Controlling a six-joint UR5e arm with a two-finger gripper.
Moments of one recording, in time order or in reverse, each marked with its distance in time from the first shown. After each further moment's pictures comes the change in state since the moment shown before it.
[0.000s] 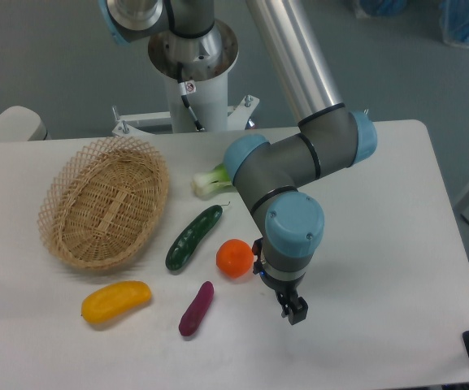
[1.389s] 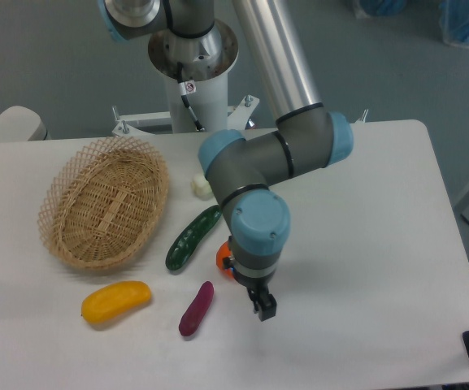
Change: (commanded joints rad) arm -0.110 0.066 -0.089 -0.012 -0.011 -0.069
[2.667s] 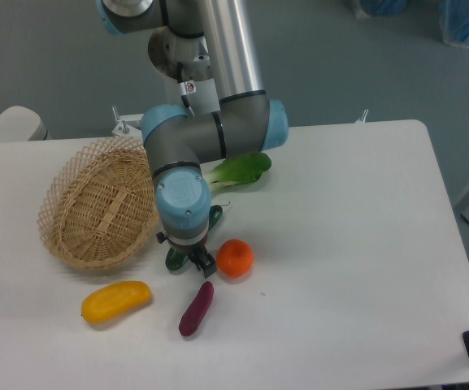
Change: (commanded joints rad) arm -0.080 0.083 -0.226 0.006 0.011 -0.318
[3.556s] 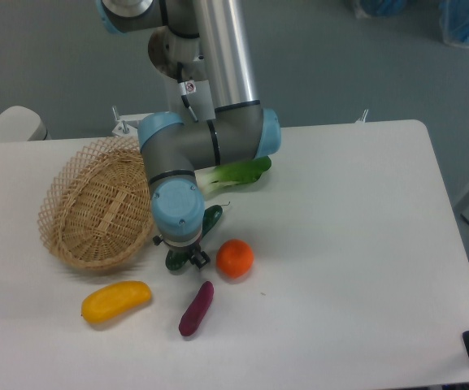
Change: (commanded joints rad) arm -0.025 -0.028 -0.015 0.002 0.002 -0.103
